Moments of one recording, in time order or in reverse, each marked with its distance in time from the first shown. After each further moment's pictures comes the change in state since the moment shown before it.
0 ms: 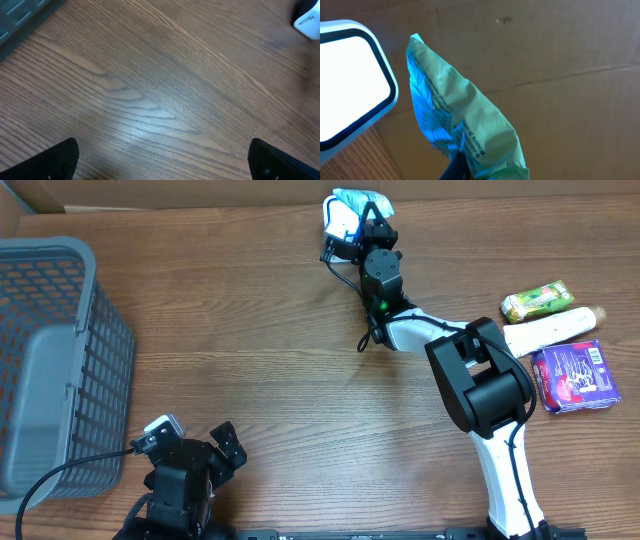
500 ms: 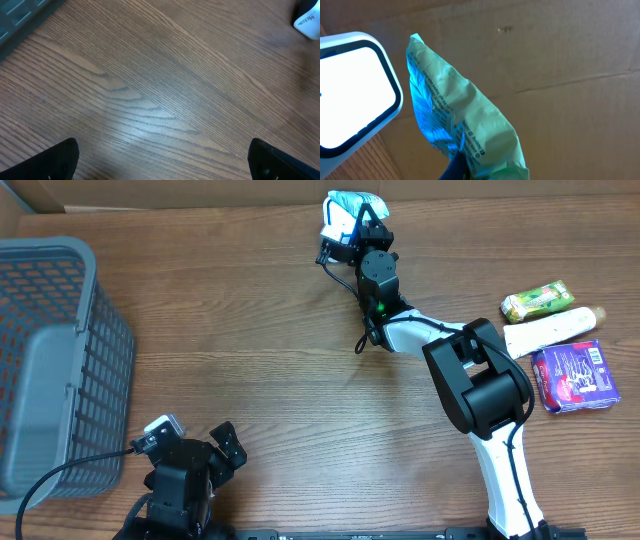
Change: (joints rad) left arm 0.000 0.000 0.000 0.000 0.000 0.000; right arm 0.013 0.000 0.000 -0.001 0.003 -0.003
